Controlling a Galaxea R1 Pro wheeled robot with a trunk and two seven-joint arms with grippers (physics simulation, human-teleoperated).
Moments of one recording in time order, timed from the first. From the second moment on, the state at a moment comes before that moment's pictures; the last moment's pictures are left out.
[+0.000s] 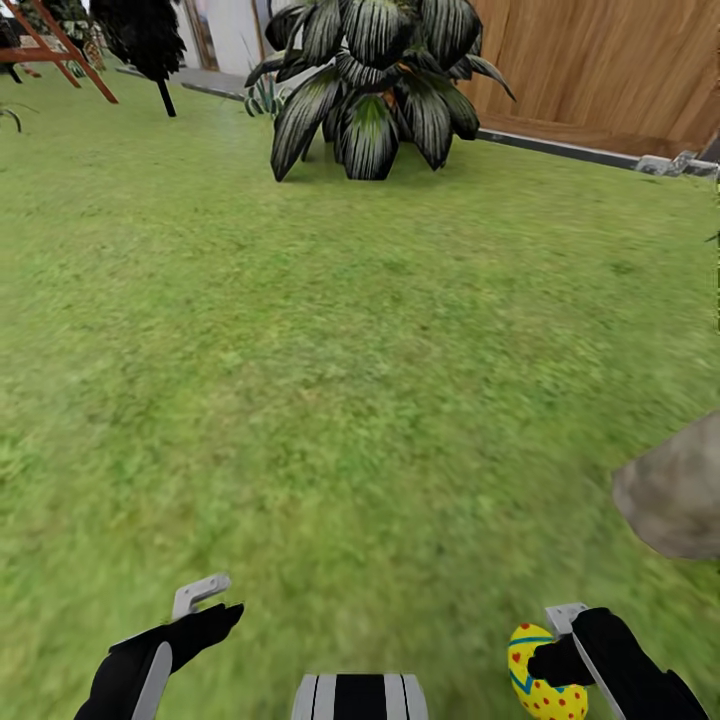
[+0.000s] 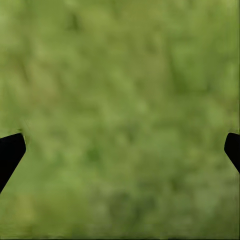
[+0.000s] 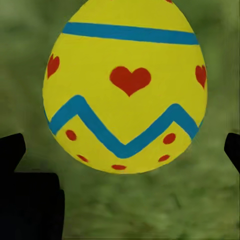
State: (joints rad) left arm -0.18 -0.03 0.23 -1.25 0.16 0.69 -0.03; right arm -0.36 -0.24 0.02 -0.86 0.13 0.87 0.25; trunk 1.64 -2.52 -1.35
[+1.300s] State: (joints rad) left arm -0.18 -0.05 0.23 -1.22 0.16 0.69 -0.03; right arm -0.36 -0.23 0.02 -0.86 0.13 0.87 0.25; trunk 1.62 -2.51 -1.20
